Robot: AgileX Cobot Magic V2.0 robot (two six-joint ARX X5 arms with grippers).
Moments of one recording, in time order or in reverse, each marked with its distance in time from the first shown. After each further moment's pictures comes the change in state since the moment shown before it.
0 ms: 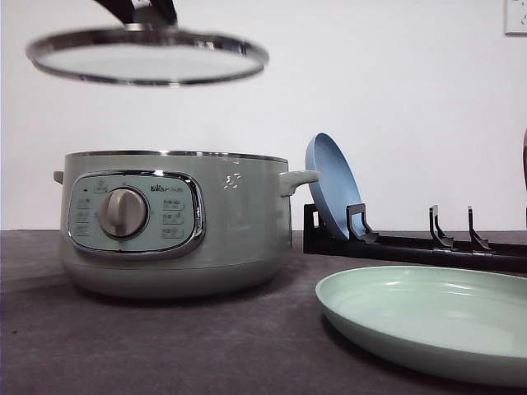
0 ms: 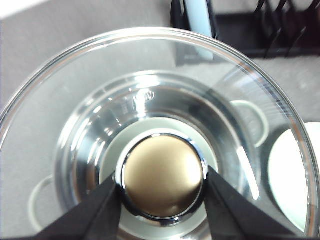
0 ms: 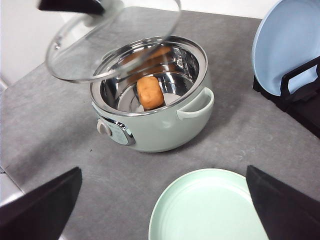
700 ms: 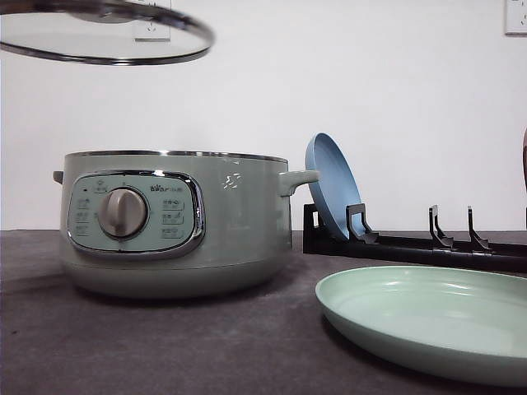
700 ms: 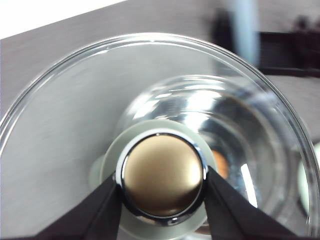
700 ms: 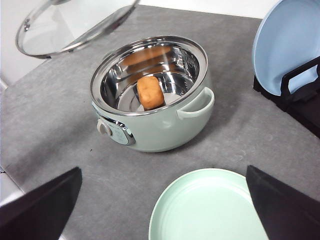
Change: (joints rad) left_arx 0.200 -0.077 0.000 -0.042 0.000 0.014; right_arx 0.000 0.000 0.000 0.000 0.000 0.000
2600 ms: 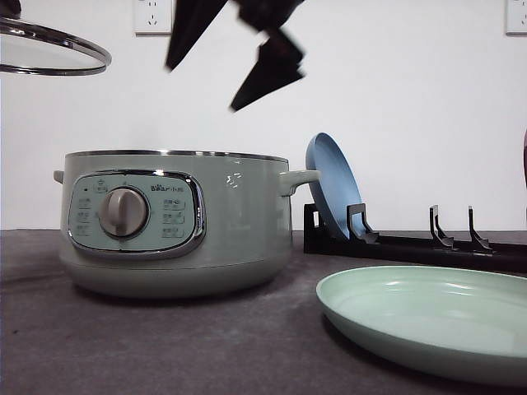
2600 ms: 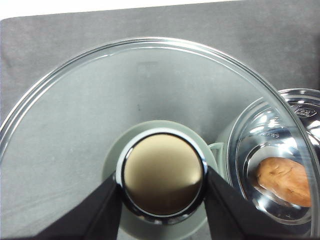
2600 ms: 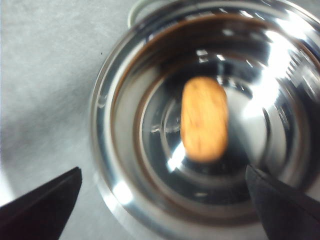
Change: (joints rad) left_arx 0.274 0.000 0.000 -0.005 -0.002 0.006; right_arx 0.201 1.299 0.903 -0.085 -0.087 -0.257
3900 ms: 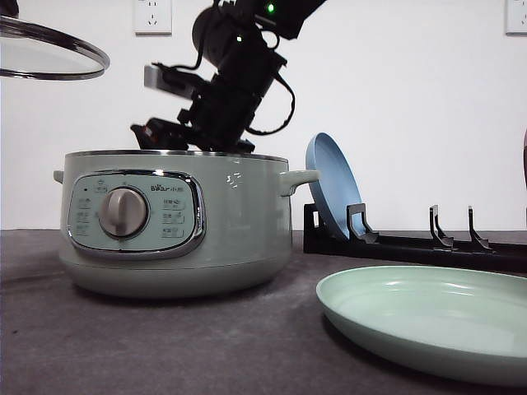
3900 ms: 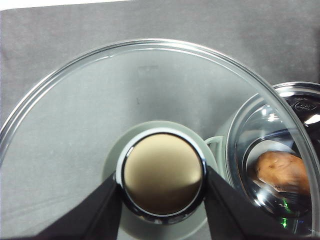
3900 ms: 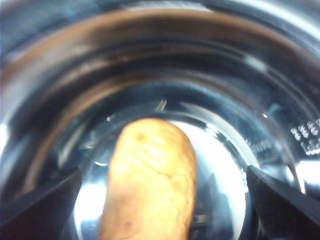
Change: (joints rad) left_arx 0.000 0.000 0.000 -0.022 0.000 -0.001; right_arx 0.005 0.289 0.033 0.245 0.110 -0.130
